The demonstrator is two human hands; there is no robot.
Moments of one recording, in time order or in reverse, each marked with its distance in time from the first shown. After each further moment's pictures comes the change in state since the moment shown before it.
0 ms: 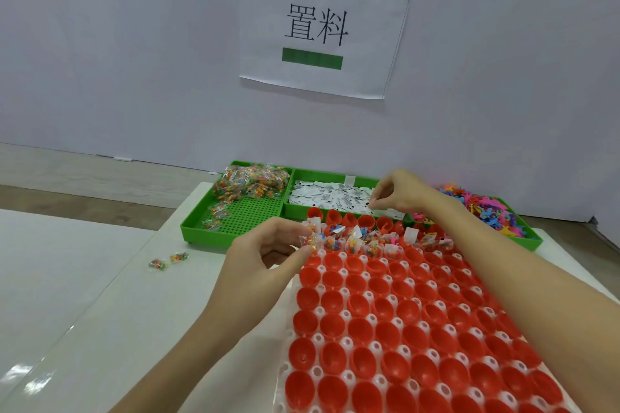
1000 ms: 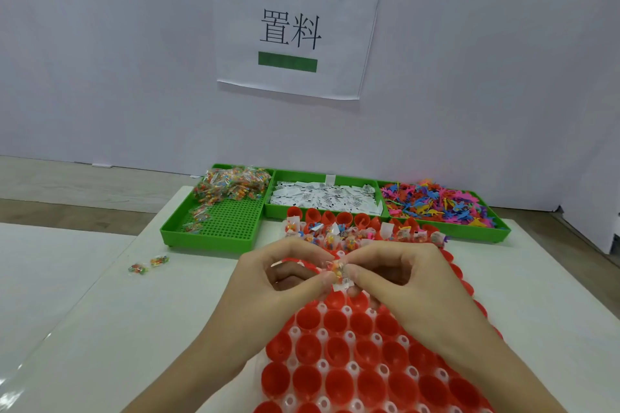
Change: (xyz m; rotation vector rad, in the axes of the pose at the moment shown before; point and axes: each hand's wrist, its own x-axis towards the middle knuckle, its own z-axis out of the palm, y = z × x) left_hand -0.030 0.036 0.026 -0.197 -0.193 -0.122; right_hand -0.218 -0.075 0.035 0.652 0.190 -0.190
